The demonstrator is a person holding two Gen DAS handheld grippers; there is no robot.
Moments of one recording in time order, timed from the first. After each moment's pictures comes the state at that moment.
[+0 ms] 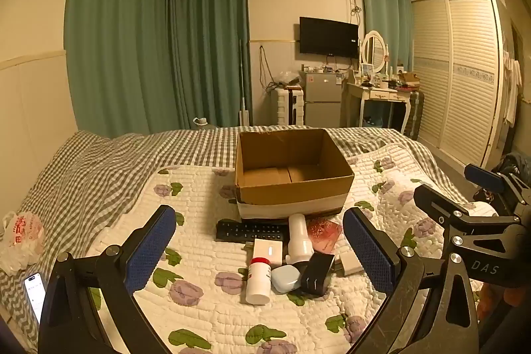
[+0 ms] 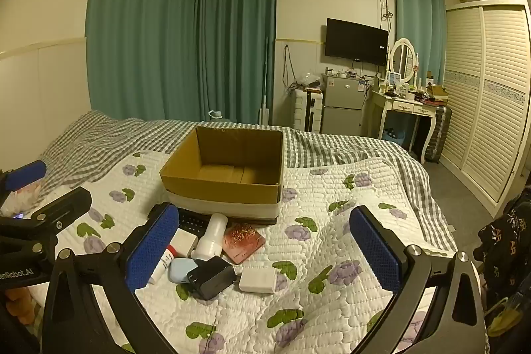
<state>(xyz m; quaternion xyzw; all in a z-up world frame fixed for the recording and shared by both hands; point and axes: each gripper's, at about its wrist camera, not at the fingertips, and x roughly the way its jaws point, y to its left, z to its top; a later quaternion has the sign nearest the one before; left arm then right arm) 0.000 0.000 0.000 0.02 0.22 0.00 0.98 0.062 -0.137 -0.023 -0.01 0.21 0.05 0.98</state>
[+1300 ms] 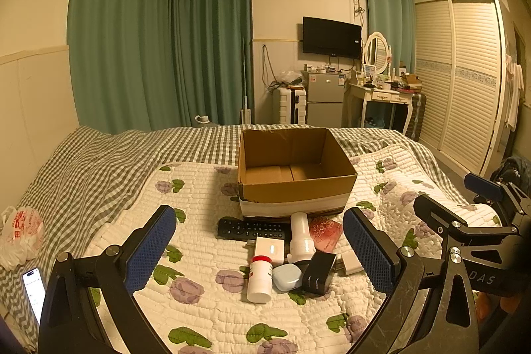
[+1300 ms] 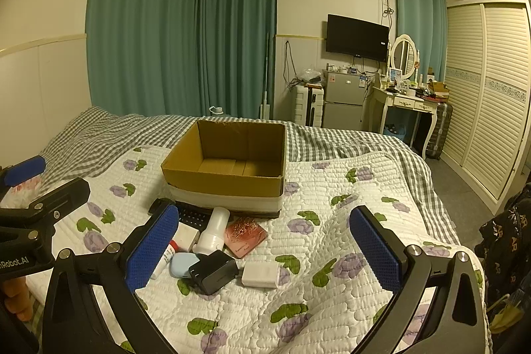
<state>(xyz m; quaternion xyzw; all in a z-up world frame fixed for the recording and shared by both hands) 0.002 0.005 0.000 0.01 0.22 0.00 0.98 0.060 -0.135 -0.027 -0.01 0.21 0.05 0.98</state>
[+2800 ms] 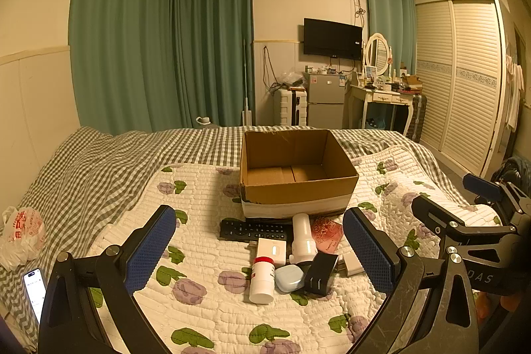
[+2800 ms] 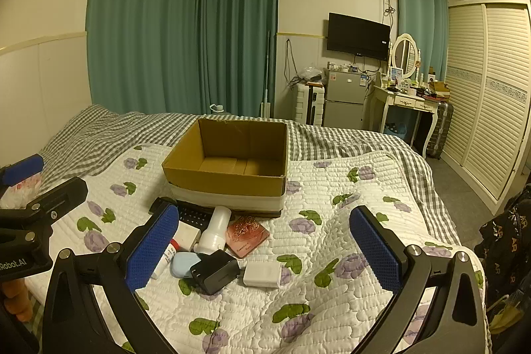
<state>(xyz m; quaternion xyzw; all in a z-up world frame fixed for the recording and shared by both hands) 0.001 0.010 -0.005 0.01 0.22 0.00 0.98 0.061 -0.132 -0.034 -0.01 0.22 0.06 0.97</state>
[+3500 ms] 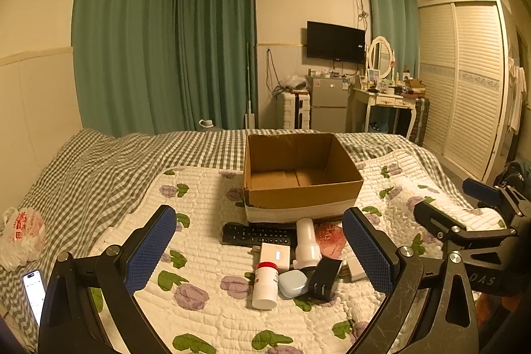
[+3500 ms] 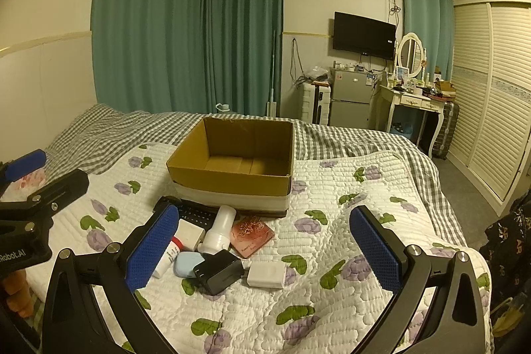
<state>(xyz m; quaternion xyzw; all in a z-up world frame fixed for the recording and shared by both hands) 0.012 0.015 -0.005 0.01 0.21 0.01 0.98 0.072 -0.132 -0.034 -0.01 0.23 0.07 0.97</state>
